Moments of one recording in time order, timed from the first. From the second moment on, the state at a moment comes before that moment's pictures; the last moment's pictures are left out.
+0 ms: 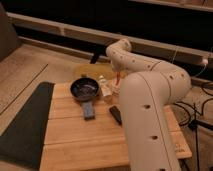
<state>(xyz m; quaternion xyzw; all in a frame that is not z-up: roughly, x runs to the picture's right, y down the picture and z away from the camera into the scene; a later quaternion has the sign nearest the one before) 0.095 -0.089 0.951 -0.12 0.15 0.65 0.73</state>
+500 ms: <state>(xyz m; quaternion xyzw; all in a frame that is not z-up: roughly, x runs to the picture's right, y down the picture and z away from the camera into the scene) 0.094 -0.079 0.954 -0.13 0.16 0.66 0.73</state>
